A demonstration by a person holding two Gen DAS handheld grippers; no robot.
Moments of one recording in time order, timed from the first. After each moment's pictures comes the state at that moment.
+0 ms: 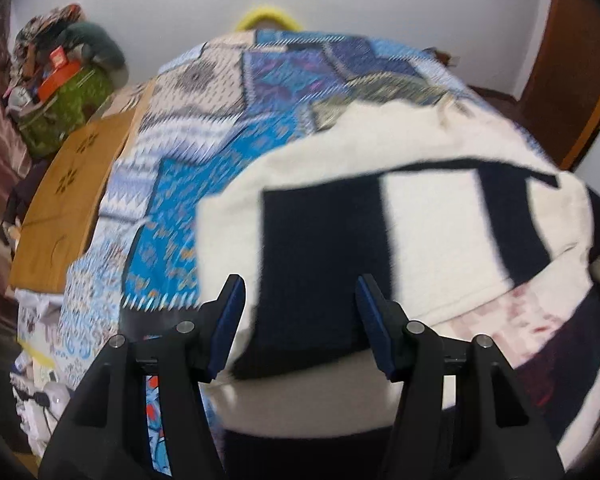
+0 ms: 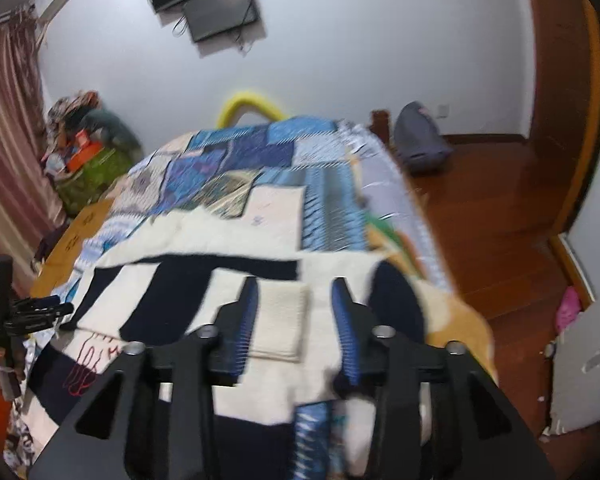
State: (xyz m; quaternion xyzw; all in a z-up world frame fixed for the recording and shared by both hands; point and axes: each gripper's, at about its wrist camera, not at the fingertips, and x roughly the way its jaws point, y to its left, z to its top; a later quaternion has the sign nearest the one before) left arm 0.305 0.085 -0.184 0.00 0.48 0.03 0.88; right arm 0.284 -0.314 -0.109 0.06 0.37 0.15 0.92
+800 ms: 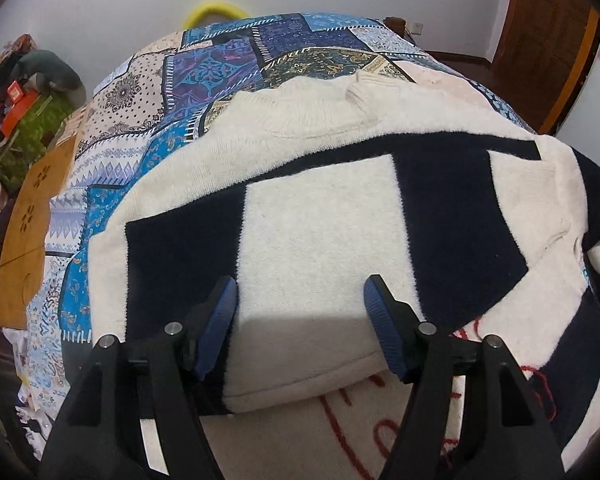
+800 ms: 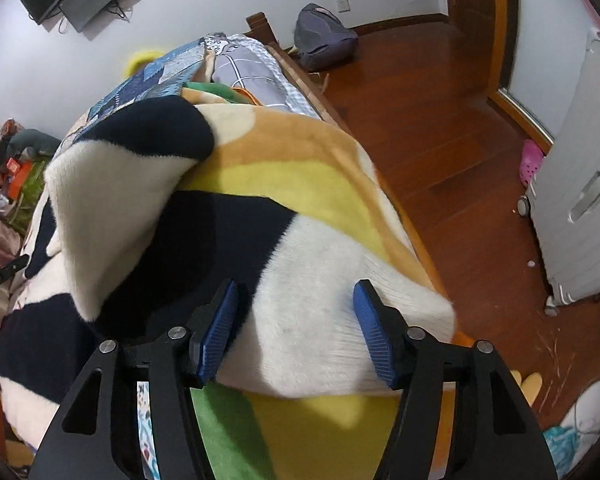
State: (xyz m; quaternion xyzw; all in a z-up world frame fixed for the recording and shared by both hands) left arm 0.348 -0.001 -0.219 0.05 0.51 -0.01 0.86; right arm 0.251 -0.439 -0.236 0.15 0.51 0.05 0.85
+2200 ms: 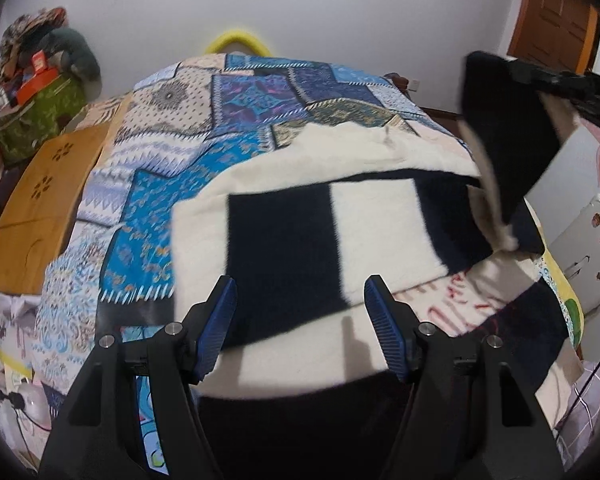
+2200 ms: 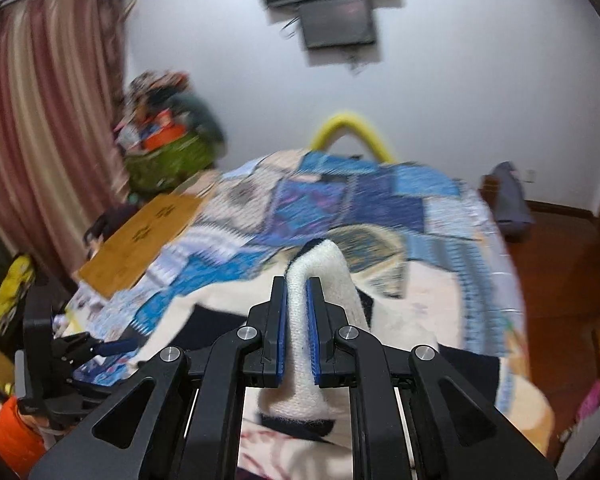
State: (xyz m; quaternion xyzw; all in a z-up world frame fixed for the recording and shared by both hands) left arm 0.261 0.095 -0.174 -0.04 0.44 -0.03 0.90; right arm 0.315 -0.125 -0.063 -0.01 0.33 0.31 0.89
